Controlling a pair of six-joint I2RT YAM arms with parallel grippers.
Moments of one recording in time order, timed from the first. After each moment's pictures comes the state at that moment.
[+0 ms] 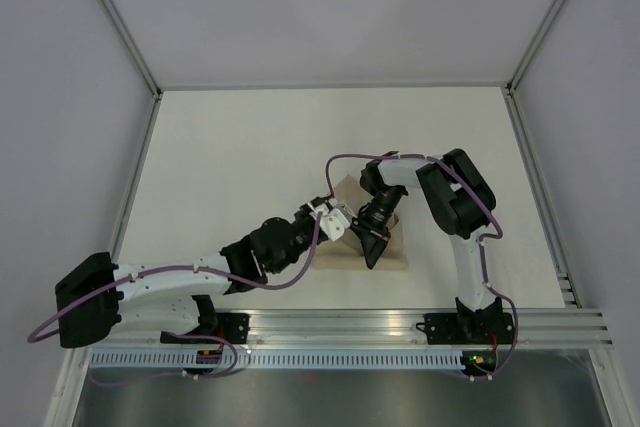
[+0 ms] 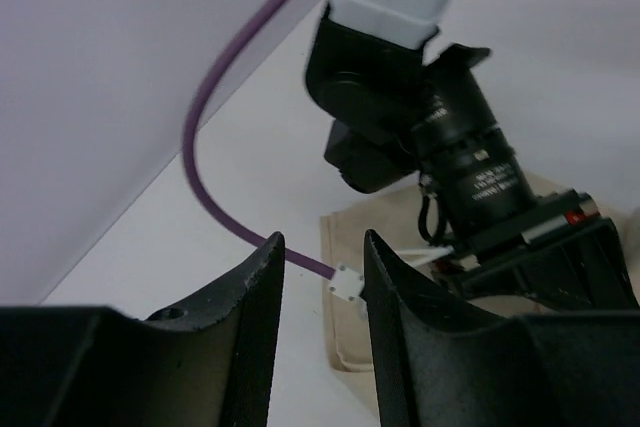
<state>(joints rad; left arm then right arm) -1.12 1.10 0.54 0.56 -0.37 0.43 0.54 2.15 1.31 -1.21 -0.83 -0.89</state>
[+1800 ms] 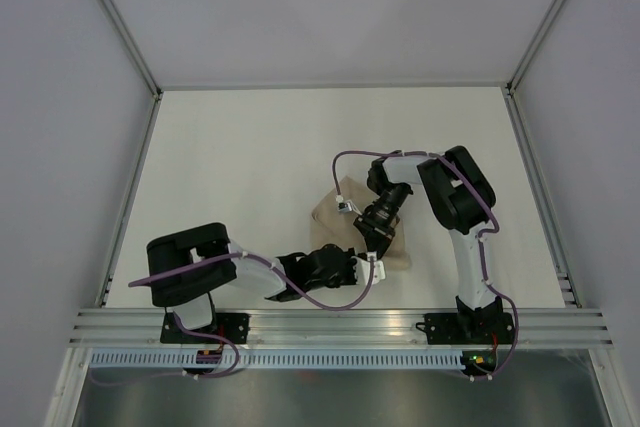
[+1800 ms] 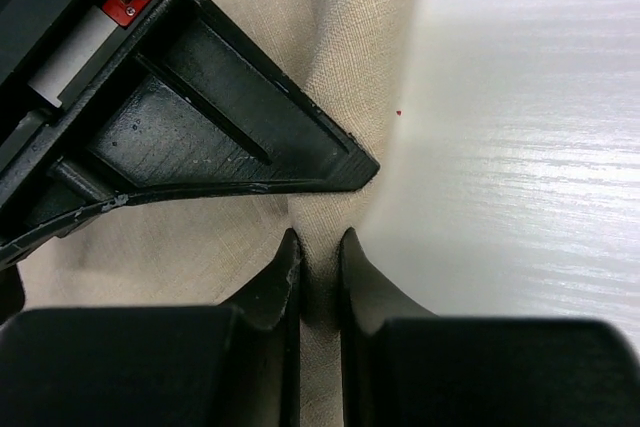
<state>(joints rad) -1.26 1.69 0.54 0.65 -0.10 0.41 0.48 2.20 1.32 -1.27 -0.86 -0.88</state>
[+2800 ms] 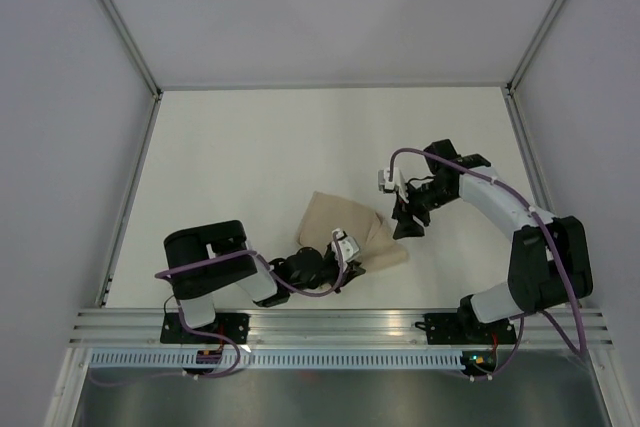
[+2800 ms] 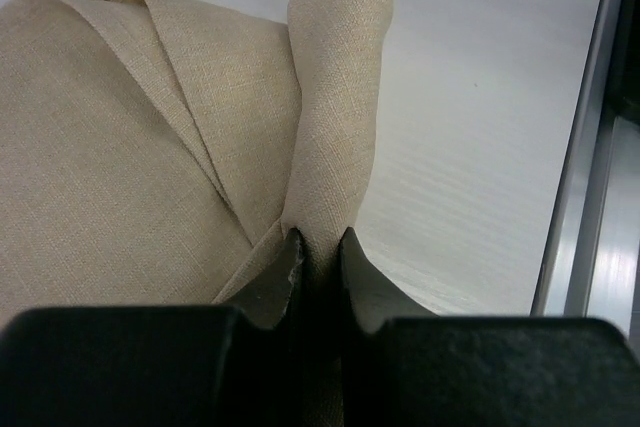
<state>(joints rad) -1.20 1.80 0.37 1.12 -0.01 -0.13 0.25 1.49 1.00 -0.92 -0.80 -1.08</state>
